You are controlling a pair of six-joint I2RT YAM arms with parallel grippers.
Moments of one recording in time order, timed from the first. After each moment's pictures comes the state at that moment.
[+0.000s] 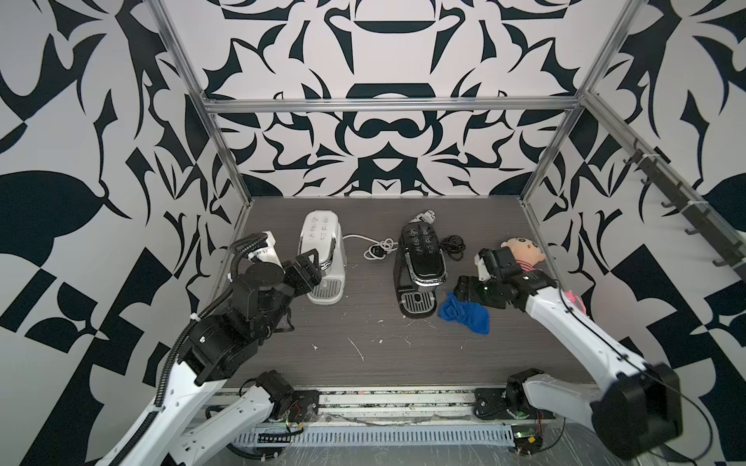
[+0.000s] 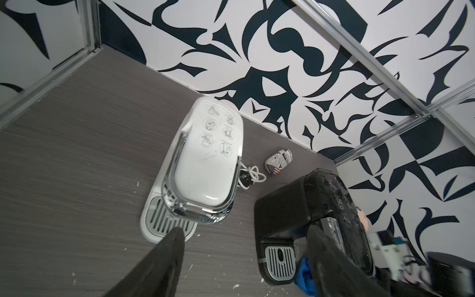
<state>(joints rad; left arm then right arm) -0.71 0.67 1.08 -0.80 -0.47 -0.75 0.29 1.06 0.87 -0.81 -0.10 0.46</state>
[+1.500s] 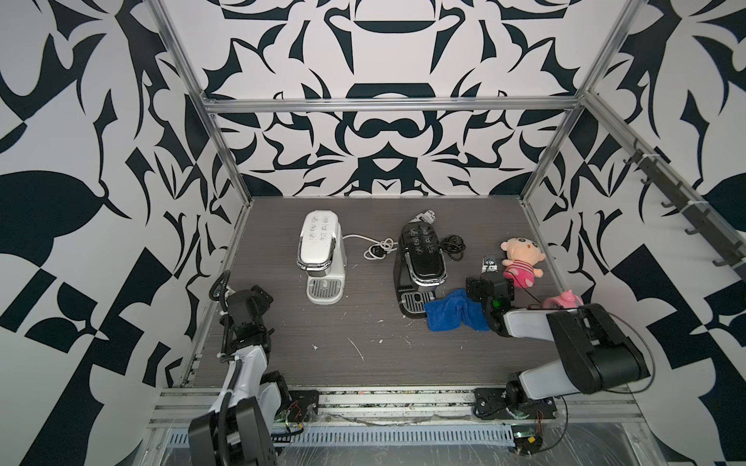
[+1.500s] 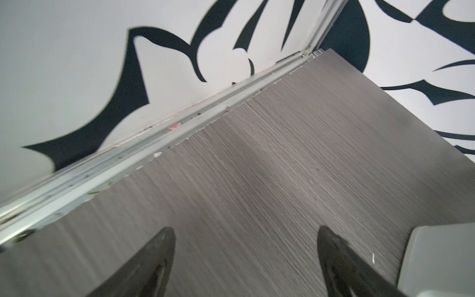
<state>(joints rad) 0.31 1.00 0.16 0.36 -0.17 -0.44 0.20 1.53 0.32 0.64 0.44 0.01</state>
